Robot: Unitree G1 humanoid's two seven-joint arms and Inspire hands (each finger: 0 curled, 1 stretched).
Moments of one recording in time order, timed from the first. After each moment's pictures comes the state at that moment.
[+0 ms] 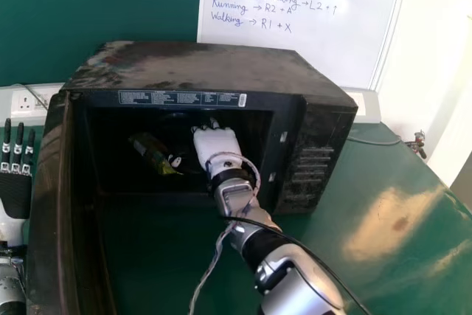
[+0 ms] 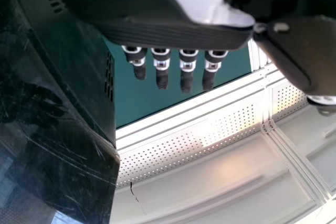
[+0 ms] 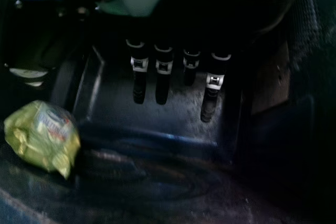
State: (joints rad) left arm -0.37 0.25 0.85 0.67 -1.08 0.11 -1.07; right arm -1.22 0.02 0.68 1.31 -0.85 0.14 -0.32
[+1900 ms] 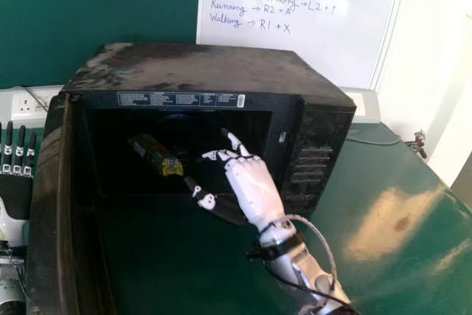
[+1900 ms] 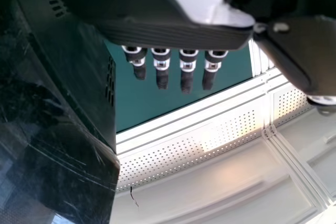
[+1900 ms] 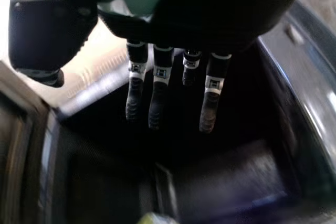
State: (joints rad) left arm -0.38 0.25 0.85 0.70 -1.08 0.10 -1.06; right arm -0.52 -0.41 0.44 0.41 -0.81 -0.46 -0.57
